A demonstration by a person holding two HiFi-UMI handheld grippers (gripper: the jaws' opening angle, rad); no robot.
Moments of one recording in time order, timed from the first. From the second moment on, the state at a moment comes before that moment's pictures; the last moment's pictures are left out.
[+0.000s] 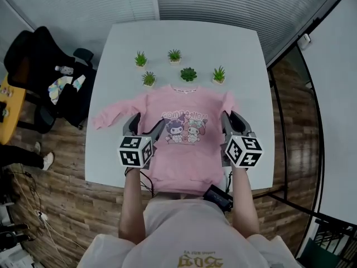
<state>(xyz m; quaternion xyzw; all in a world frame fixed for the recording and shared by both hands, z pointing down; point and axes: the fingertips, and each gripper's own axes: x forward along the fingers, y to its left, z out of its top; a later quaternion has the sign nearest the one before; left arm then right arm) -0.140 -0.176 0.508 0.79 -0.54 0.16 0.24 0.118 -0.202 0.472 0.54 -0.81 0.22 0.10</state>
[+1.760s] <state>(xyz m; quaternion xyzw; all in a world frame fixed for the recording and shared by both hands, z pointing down) -0.226 -0.176 0.601 0.79 -0.51 0.19 0.30 -0.095 -0.232 0.629 0.42 -0.84 0.28 0.21</state>
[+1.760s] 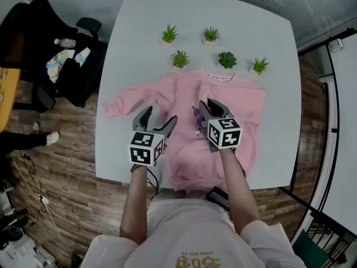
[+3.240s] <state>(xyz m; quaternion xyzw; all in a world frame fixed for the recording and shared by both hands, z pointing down) -0.358 -0.160 0.627 0.69 -0.61 0.19 0.33 -0.190 -0.184 0.600 0.31 -0.89 0.27 0.21</state>
